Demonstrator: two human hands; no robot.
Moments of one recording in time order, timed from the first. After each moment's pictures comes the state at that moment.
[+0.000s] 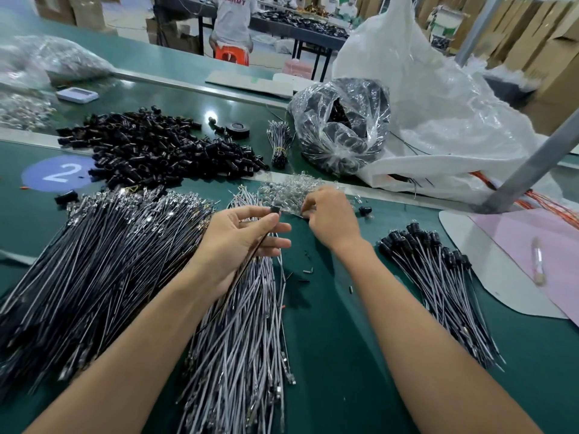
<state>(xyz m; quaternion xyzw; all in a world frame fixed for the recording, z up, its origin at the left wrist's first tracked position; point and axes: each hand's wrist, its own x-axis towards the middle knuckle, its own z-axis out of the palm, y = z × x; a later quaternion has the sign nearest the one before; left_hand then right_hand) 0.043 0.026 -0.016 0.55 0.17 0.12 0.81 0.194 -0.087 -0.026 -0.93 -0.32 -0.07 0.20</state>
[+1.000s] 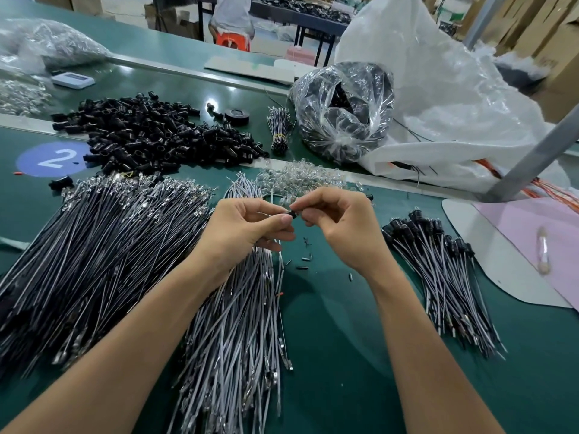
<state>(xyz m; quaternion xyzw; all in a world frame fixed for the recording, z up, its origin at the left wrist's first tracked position) 0.044 0.019 -0.025 0.64 0.11 0.13 0.75 0.135 -0.126 -0.008 -0.76 -0.39 0.02 0.51</state>
